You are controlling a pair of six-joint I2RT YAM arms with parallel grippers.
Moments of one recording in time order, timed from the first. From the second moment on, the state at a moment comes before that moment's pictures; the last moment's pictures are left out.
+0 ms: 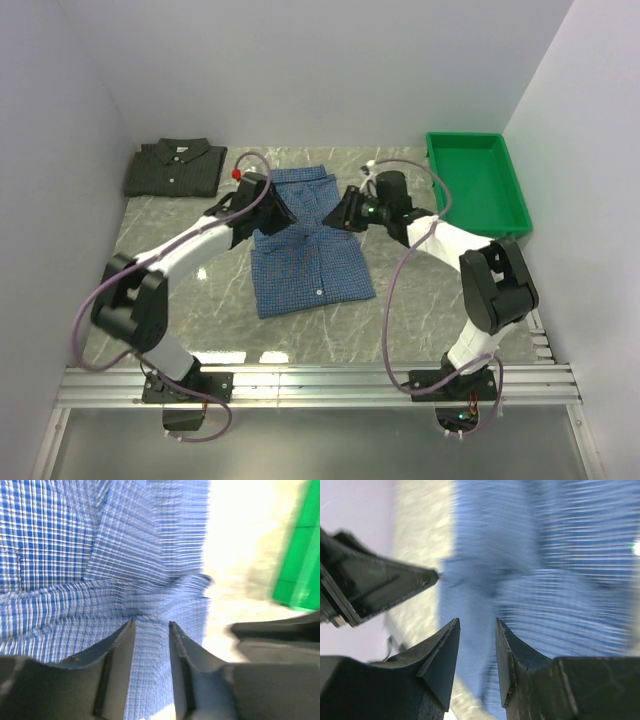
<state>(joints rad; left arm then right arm) -0.48 1.65 1.15 -0.25 0.00 -0.92 0.37 1.72 1.06 0.08 -0.54 0.68</state>
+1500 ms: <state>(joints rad) -0.63 1.27 0.62 -0.14 0.14 -1.01 0.53 1.50 0.59 0.29 -0.57 0.83</state>
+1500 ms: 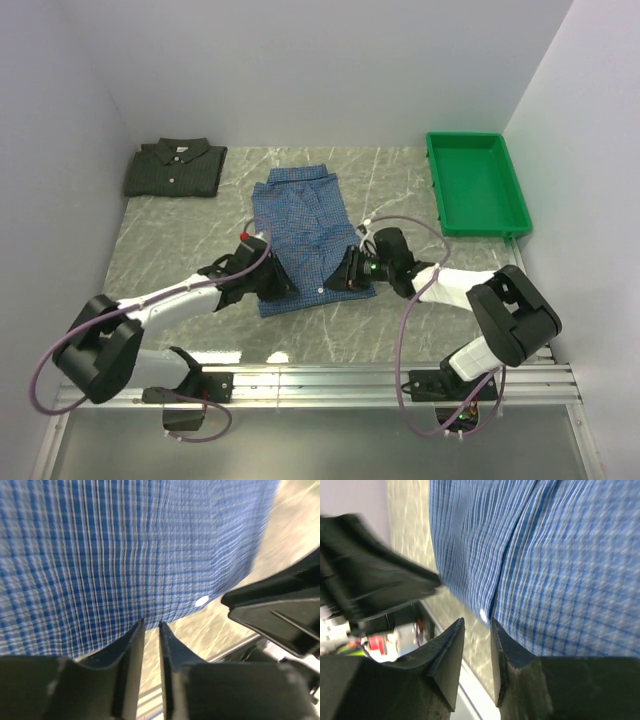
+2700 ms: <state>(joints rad) -0.67 1.25 0.64 -0.28 0.05 -1.03 0.40 1.44 0.50 0.14 -0.46 0.78</state>
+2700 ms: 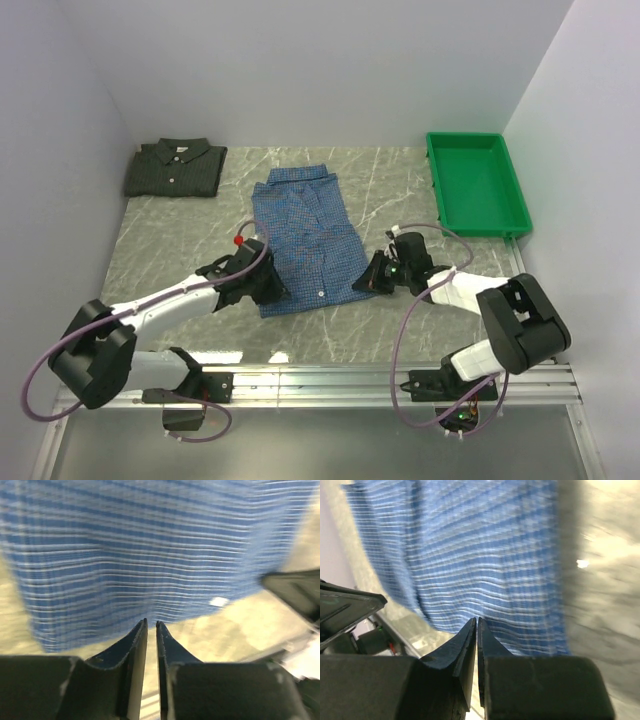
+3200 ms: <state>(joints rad) -0.63 1.33 0.72 -0.45 0.00 -0.92 0.35 1.44 0.50 0.03 -0.42 0.74</state>
